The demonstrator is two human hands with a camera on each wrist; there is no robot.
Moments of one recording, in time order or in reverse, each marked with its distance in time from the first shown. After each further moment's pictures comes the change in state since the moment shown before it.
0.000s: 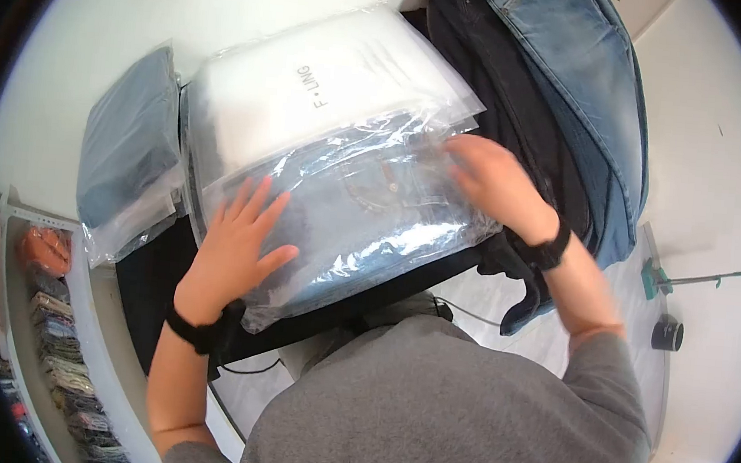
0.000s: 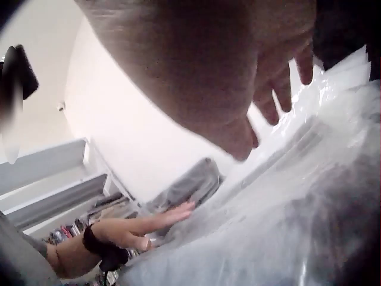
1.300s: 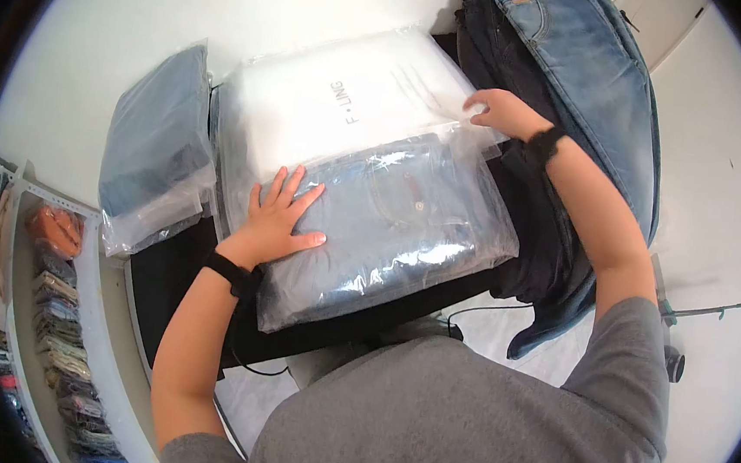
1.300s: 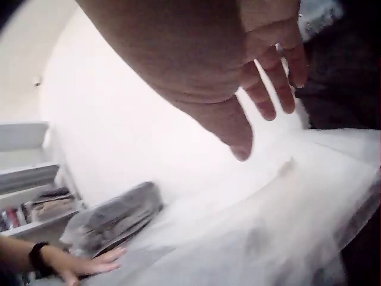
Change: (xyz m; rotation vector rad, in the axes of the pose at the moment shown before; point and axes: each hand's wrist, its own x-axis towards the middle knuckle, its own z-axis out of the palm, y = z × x) left_hand 0.044 -0.049 0.043 0.054 -0.080 -0.042; right_hand 0.127 0.086 -0.015 -0.041 -0.288 0.079
